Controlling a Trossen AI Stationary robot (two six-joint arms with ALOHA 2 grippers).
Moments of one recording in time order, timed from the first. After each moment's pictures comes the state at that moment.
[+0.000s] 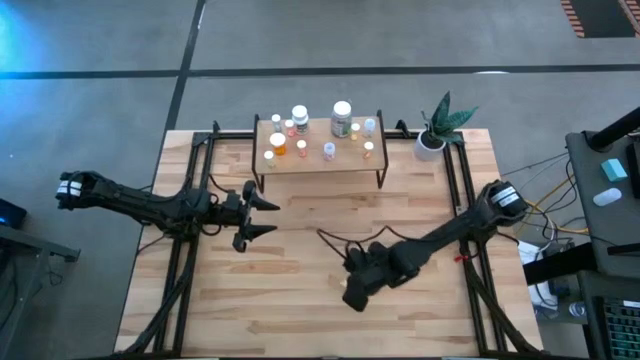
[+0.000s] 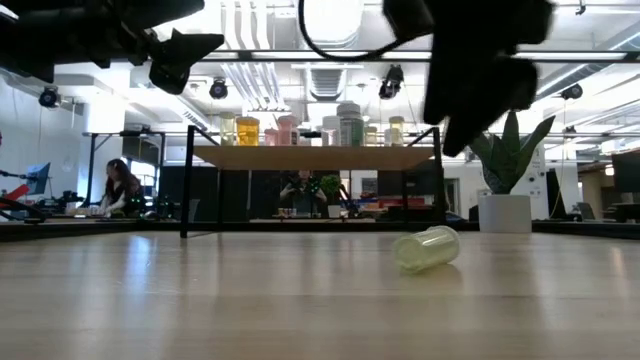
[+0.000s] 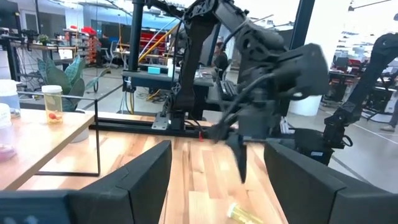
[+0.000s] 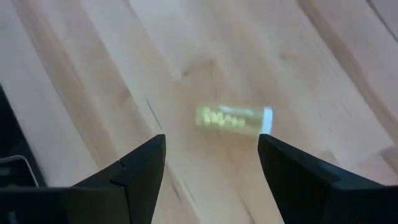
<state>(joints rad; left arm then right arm) -0.10 0.80 0.25 0.67 -0.03 -0.12 0.43 1.82 1.34 -0.66 0.14 0.98</state>
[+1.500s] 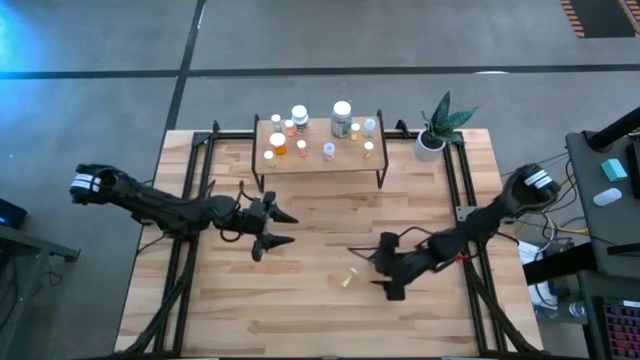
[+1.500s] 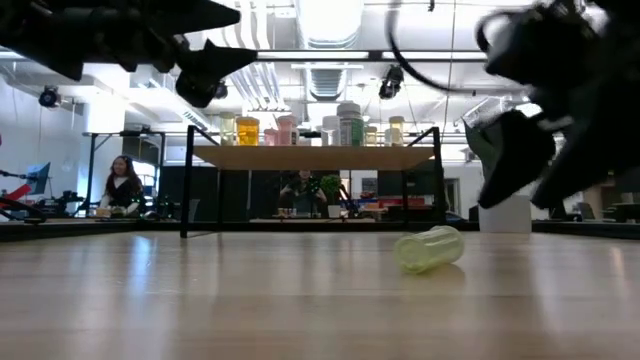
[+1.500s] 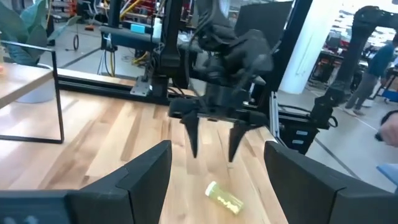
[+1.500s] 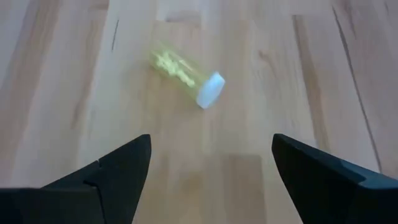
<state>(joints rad) -0.14 1.09 0.37 0.71 -0.01 -0.22 0.52 1.54 0.70 -0.09 0.29 0.40</state>
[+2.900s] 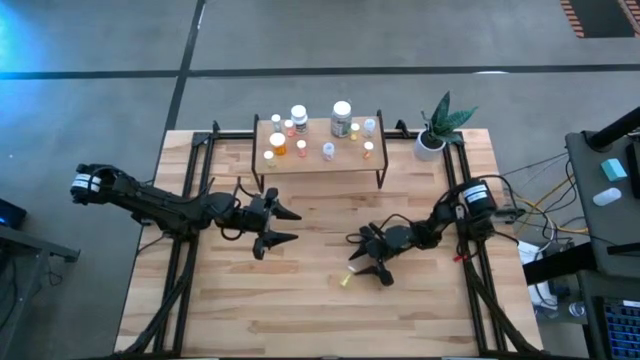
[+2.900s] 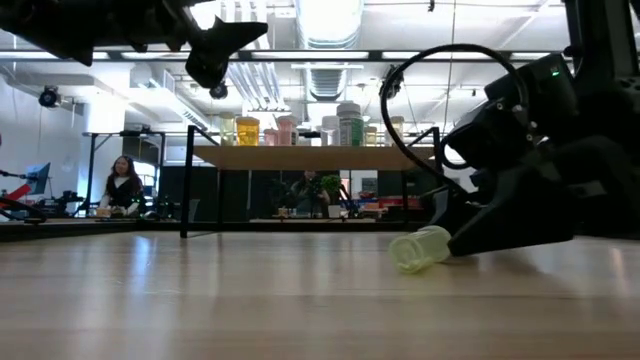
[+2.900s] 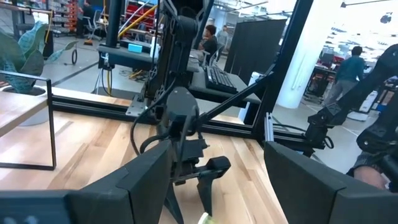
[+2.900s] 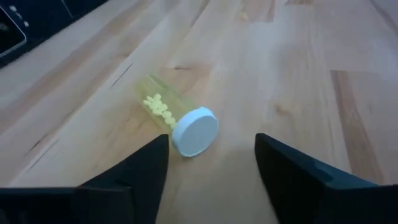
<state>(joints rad) -0.14 1.11 0.44 0.71 -0.01 -0.23 0.22 2.04 0.38 1.18 -0.19 0.06</state>
